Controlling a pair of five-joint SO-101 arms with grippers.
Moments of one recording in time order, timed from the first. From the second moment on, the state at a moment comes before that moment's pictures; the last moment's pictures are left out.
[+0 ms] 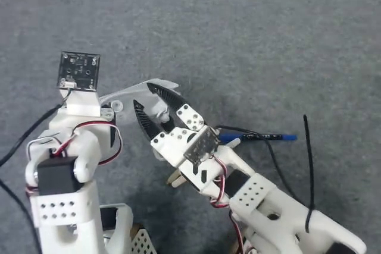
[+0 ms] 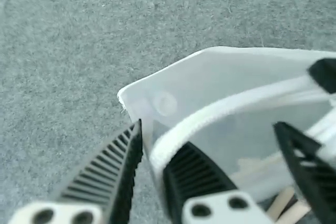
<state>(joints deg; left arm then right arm) -11.8 -60.0 39.5 80.0 -4.2 -50.1 -40.6 74.5 -29.8 9.5</state>
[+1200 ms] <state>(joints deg) -12.1 -60.1 39.5 80.0 -4.2 -40.4 -65.2 71.6 4.8 -1.5</state>
